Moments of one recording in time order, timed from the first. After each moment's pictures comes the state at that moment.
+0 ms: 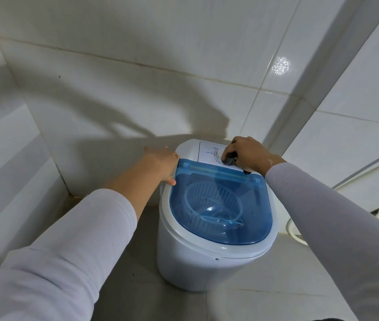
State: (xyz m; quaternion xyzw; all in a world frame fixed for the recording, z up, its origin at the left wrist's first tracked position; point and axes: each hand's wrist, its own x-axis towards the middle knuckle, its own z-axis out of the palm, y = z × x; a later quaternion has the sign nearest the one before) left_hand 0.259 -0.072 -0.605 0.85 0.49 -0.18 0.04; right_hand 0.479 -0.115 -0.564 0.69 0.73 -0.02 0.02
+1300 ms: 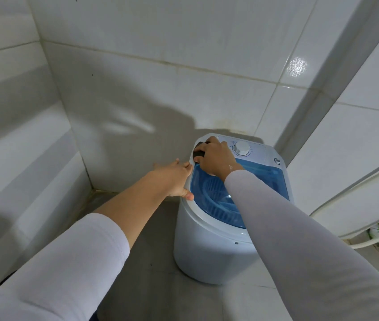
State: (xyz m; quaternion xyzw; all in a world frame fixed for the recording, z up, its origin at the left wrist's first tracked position) left_hand 0.220 -0.144 -0.607 0.85 0.48 -0.14 0.14; right_hand 0.362 -0.116 -0.610 0.70 0.71 -0.02 -0.04
